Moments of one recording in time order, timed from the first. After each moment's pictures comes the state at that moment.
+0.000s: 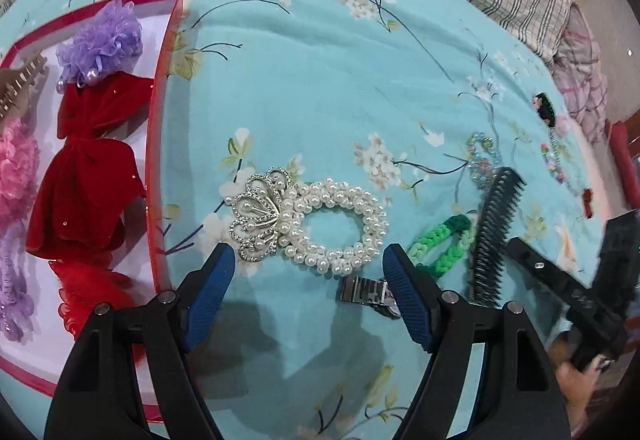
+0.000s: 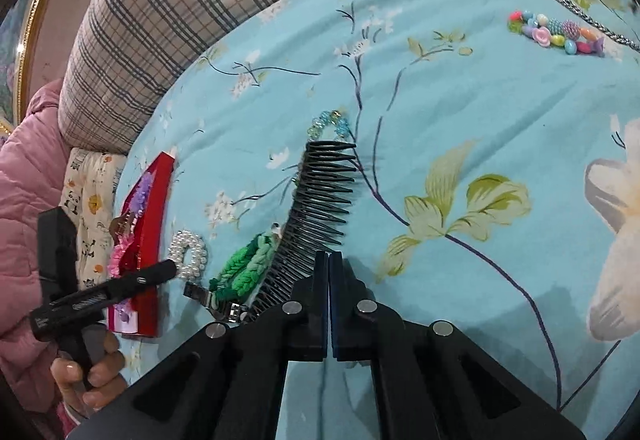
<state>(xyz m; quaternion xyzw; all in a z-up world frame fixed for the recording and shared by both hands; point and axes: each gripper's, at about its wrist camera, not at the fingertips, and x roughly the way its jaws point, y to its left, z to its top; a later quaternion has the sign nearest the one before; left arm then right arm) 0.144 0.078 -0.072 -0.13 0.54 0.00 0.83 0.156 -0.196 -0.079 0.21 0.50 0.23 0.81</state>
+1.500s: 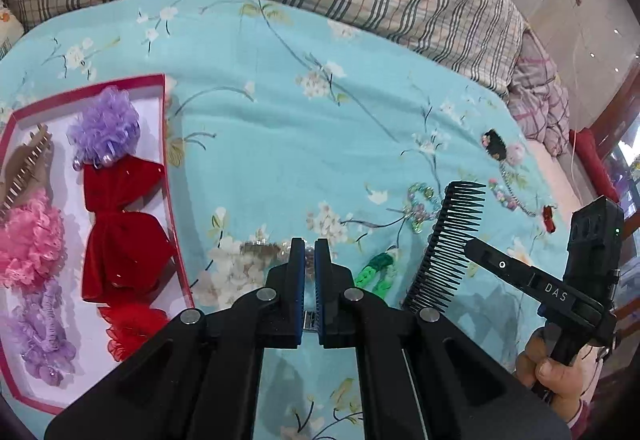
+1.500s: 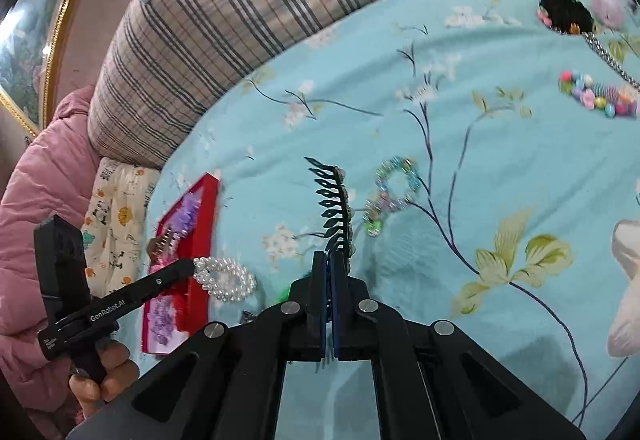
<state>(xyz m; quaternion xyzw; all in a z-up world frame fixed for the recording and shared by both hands) 0.137 0.082 -0.013 -0.14 0.45 -0.05 0.88 0.158 -0.176 -0.035 0.22 0.46 0.26 0.82</state>
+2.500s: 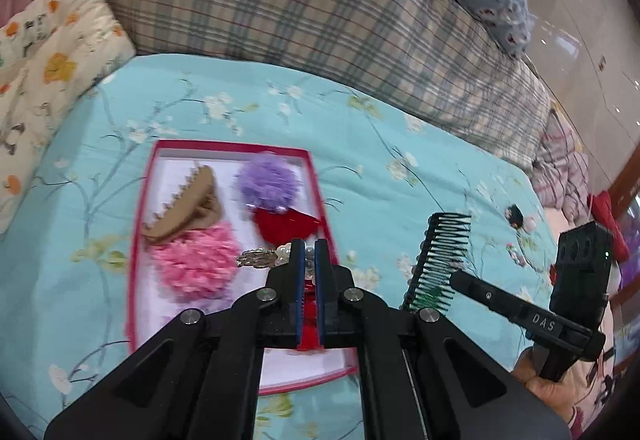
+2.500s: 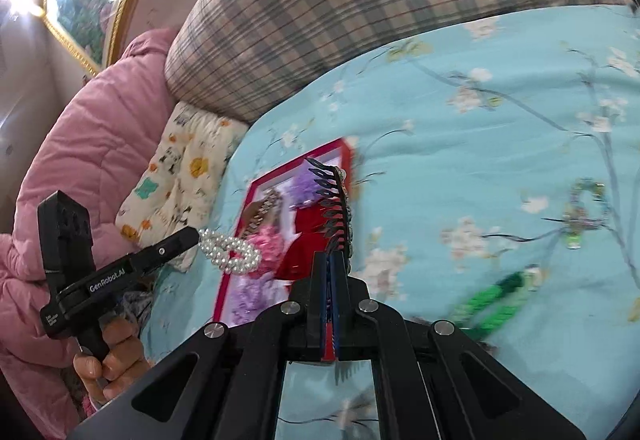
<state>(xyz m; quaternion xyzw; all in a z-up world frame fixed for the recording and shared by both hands) 0.056 0.201 0.052 -0.18 0.37 0.05 0.91 0.135 -0.043 0.019 0.18 0.44 0.40 0.79</state>
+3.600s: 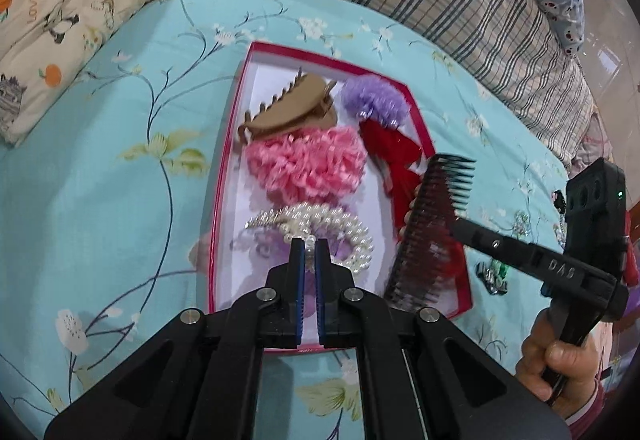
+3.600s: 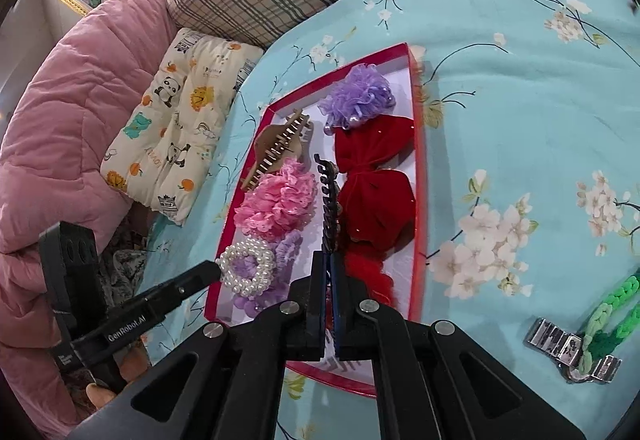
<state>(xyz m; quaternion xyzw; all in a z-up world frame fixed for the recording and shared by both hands) 0.012 0.255 -0.035 -0.22 0.43 0.09 0.87 0.126 0.055 -0.032 0.13 0.50 0.43 0.74</state>
